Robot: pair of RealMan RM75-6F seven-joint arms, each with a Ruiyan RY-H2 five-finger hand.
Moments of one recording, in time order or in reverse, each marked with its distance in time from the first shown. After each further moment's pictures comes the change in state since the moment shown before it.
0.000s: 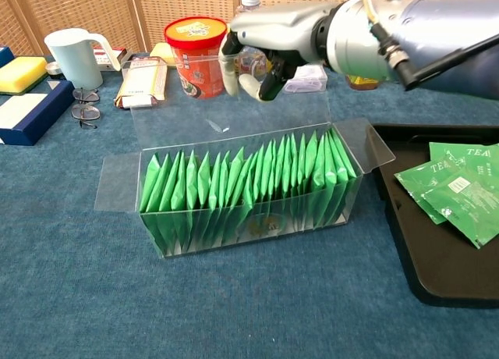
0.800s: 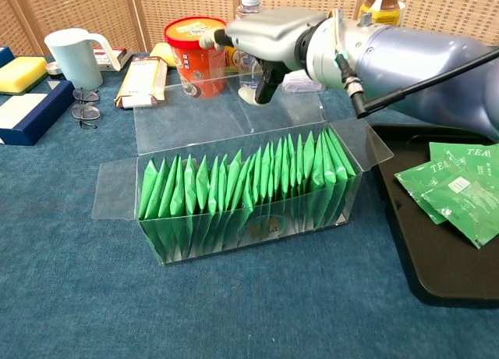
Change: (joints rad) left arm 0.016 0.002 0.006 0.019 0.008 0.024 -0.028; right arm 0.024 -0.106 -0.022 0.145 -0.054 0.093 0.013
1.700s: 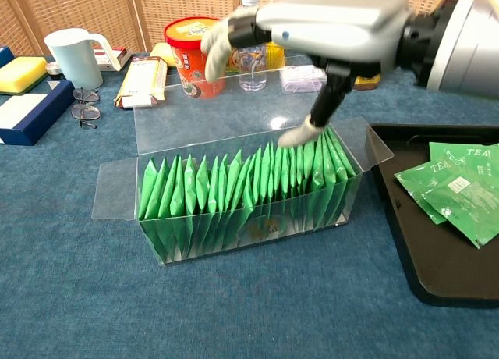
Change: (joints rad) left arm 0.008 0.005 0.004 -0.026 0.032 0.027 0.031; right arm -0.169 0.267 -0.184 -0.162 -0.699 0.019 0.483
